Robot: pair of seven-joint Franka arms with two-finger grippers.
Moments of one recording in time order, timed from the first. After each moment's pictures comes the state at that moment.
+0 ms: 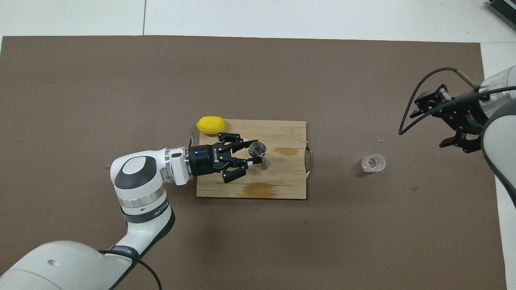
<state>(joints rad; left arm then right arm) -0.41 0.27 -0.01 -2.20 -1.98 1.92 2.11 -0.05 0.09 0.04 -1.66 0.12 1.67 0.86</state>
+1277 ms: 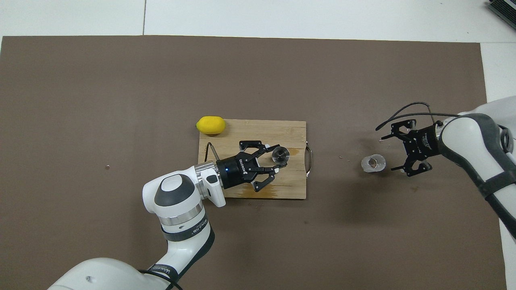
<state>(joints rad) -0.59 0.28 -0.01 -2.20 -2.24 2.17 2.48 -0.18 0.24 0.04 -2.09 0.52 2.07 0.90</state>
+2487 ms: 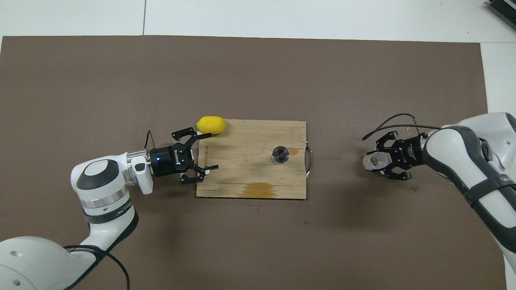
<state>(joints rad) -0.08 0.25 0.01 -2.31 -1.62 1.84 2.48 -0.13 0.16 0.05 -2.14 0.56 2.10 0.95</state>
